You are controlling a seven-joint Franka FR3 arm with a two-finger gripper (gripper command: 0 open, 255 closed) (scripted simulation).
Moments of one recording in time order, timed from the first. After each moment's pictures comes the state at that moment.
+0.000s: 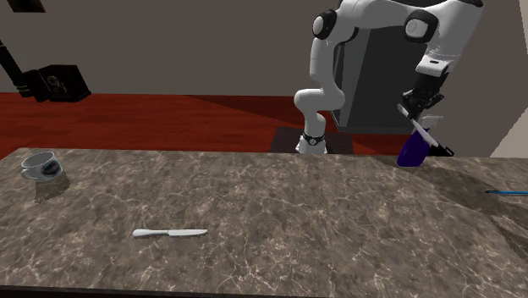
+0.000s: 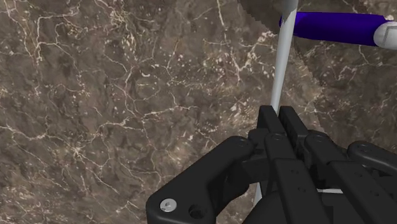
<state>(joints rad) 0.23 -0.38 0.46 -1.98 0.19 1.59 0.45</state>
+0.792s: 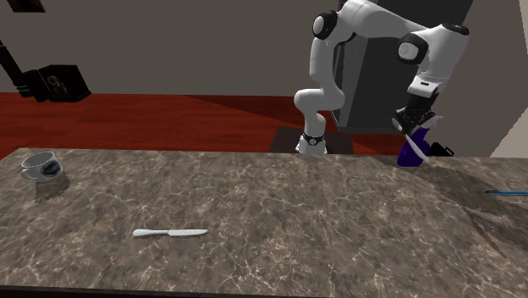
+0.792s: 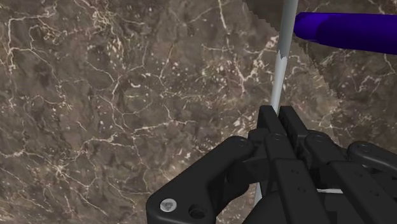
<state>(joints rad) 0.24 -0.39 0.47 -2.15 0.21 1.75 0.44</state>
